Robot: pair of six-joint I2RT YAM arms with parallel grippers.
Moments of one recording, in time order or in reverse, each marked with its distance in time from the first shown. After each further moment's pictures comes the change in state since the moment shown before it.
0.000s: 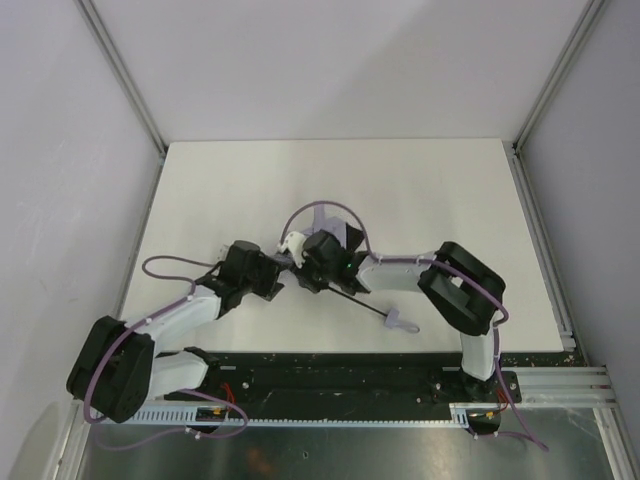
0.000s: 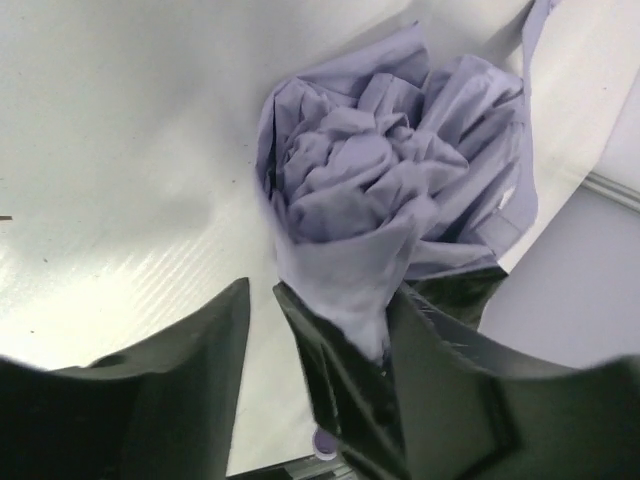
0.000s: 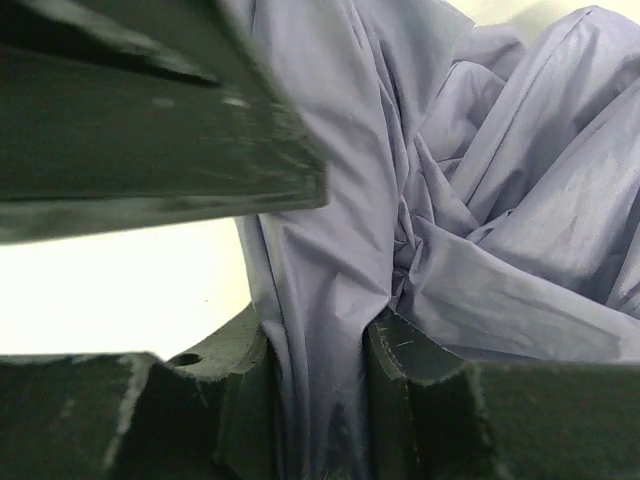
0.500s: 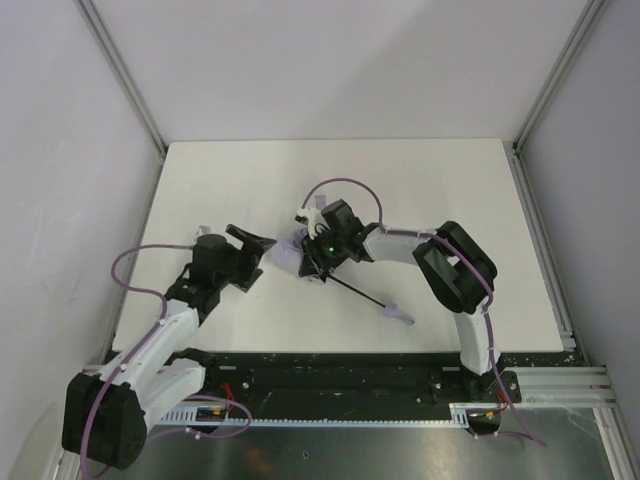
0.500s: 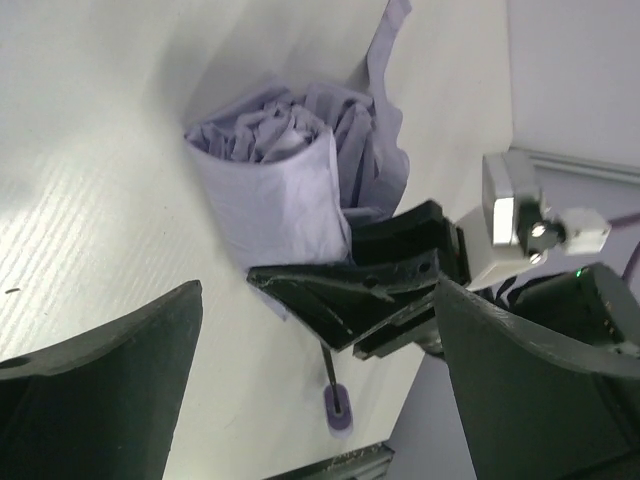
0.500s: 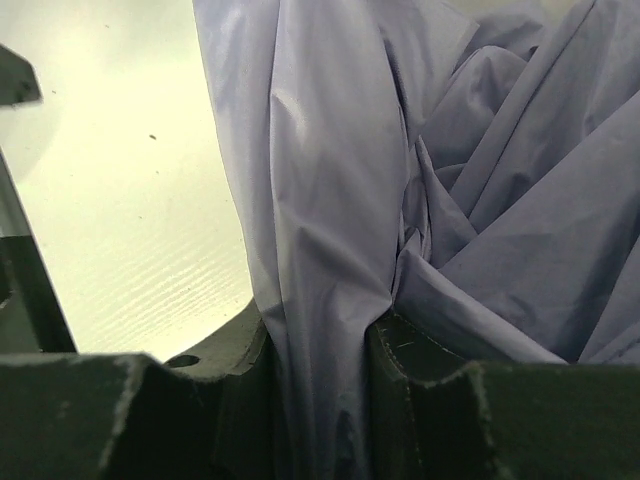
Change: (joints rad) left arm 0.185 -0.273 0.026 -0.060 0.079 0.283; right arm -0.236 0.127 0.154 -0.085 -0.508 0.217
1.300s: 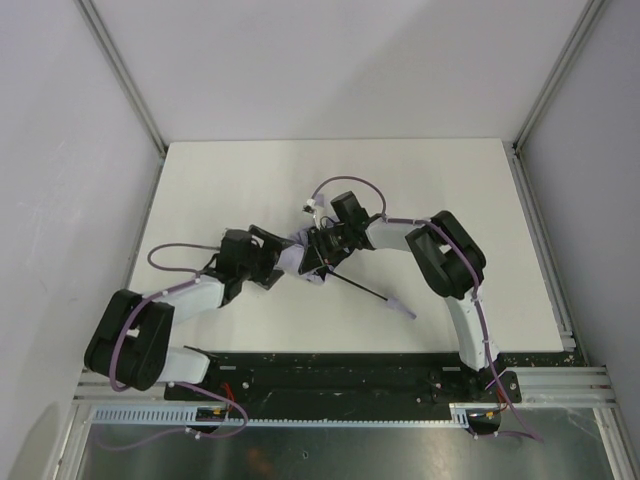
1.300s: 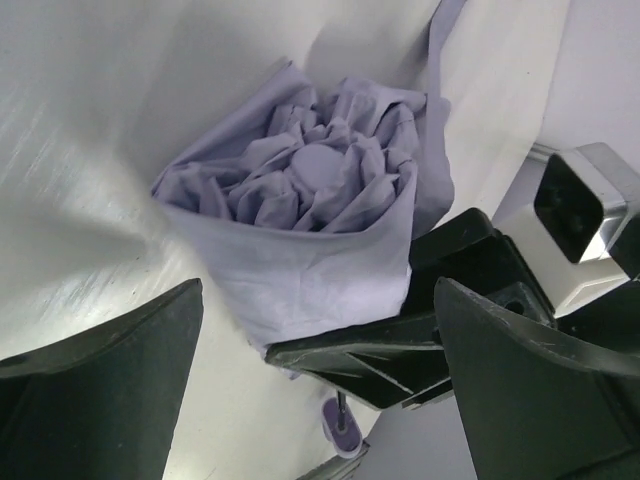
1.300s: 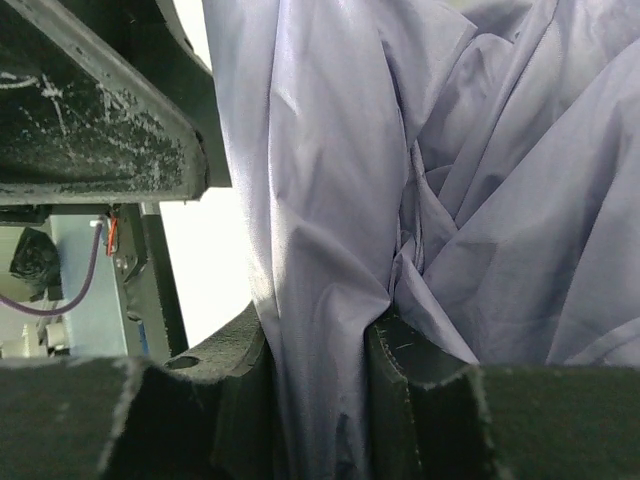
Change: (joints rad) left arm -0.065 0.426 -0.013 0.353 0.067 -0.129; right arm -0.104 0.149 0.113 -0.004 -0.371 0.135
